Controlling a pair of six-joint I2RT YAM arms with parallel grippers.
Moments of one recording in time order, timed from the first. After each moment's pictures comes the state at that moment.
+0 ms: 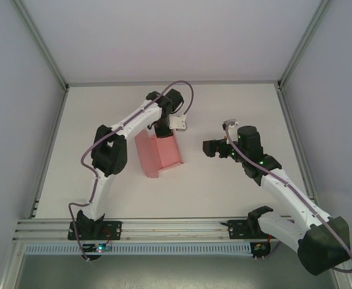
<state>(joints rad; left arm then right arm) -0.55 2.27 2.08 -1.27 -0.01 0.78 0.33 0.98 0.65 -0.24 -0.22 0.23</state>
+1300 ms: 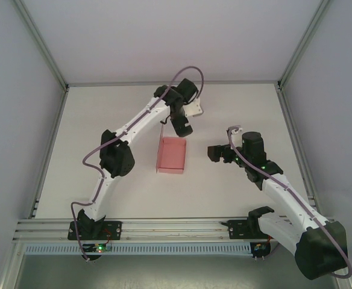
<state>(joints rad) -0.63 2.29 2.37 -1.22 -0.01 0.47 0.26 0.95 0.55 -0.20 -0.26 0.18</state>
